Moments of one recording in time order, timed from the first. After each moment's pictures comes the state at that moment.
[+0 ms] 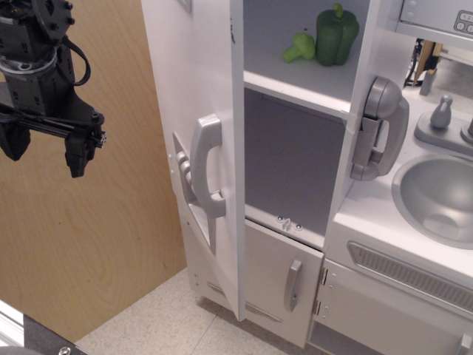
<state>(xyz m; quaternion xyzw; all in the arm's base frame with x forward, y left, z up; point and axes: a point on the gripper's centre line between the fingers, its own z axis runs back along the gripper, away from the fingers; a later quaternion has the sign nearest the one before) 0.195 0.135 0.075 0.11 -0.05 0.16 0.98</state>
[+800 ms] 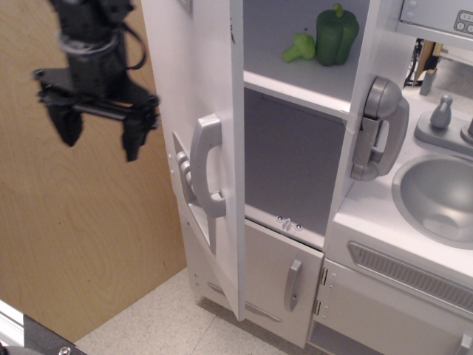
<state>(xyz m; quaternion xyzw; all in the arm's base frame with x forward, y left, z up) 0.235 0.106 0.077 0.08 -0.04 0.16 0.98</state>
